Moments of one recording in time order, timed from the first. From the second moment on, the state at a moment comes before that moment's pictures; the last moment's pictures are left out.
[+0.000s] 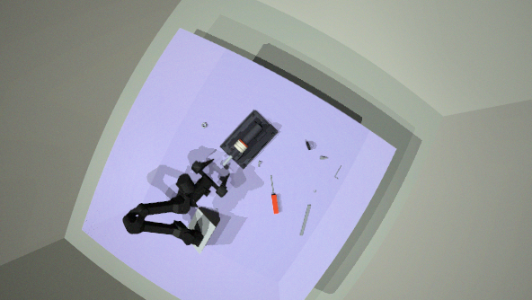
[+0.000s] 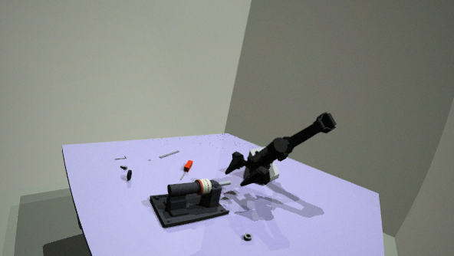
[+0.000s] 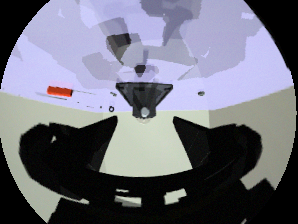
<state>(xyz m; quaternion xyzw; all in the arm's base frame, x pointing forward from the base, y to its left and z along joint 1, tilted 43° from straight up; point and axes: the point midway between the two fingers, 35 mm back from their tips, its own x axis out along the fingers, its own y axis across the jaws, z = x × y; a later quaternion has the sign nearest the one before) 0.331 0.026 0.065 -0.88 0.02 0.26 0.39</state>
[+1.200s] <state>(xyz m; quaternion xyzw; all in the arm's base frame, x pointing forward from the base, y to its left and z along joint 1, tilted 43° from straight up) 0.334 0.025 0.065 -0.88 0.02 0.26 0.39</state>
